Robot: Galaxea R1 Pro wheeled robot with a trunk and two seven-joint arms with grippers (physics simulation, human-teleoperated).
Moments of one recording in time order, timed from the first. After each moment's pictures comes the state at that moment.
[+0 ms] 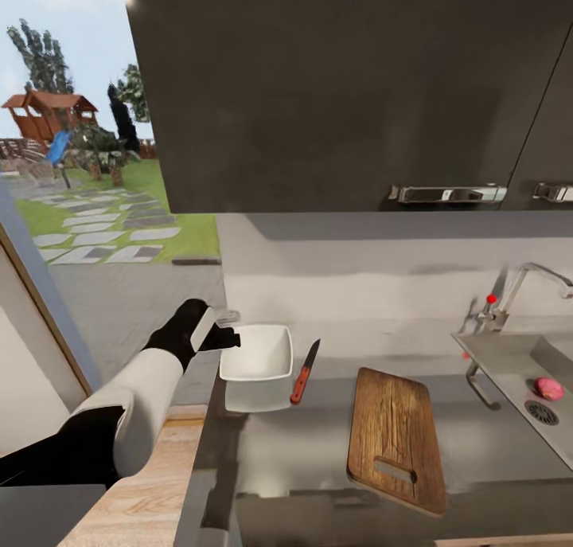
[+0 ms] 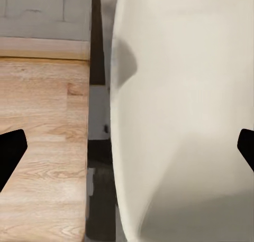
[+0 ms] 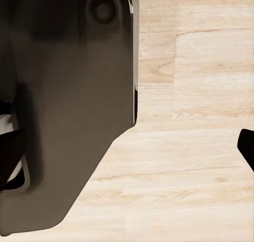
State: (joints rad) left arm -1.12 -0.12 0.17 -0.45 -0.01 0.93 0.13; right arm 0.07 -0.05 -0.02 -0.09 0.01 -0.14 0.00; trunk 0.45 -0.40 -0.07
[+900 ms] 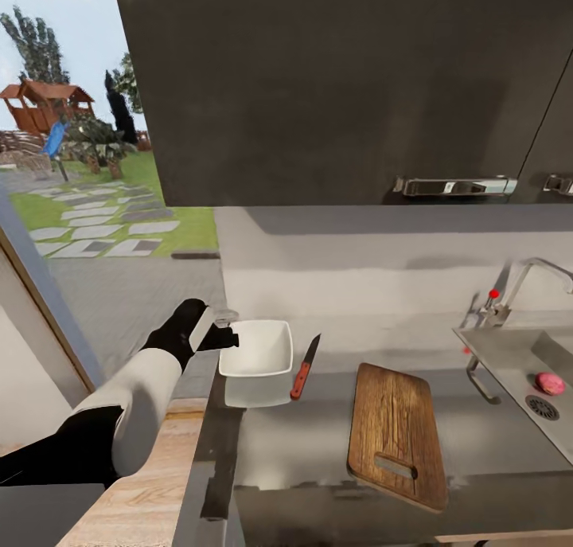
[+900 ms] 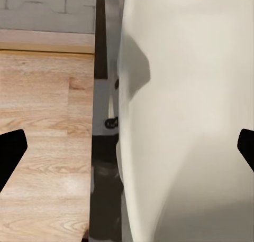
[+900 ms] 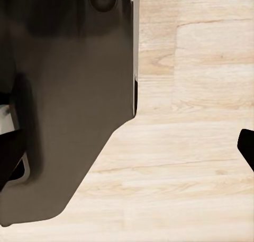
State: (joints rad) left arm -1.12 -0.12 0.17 -0.45 0.00 0.93 0.13; right arm 0.07 -0.05 -0.02 -0.09 0.01 -0.13 0.00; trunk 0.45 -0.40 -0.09
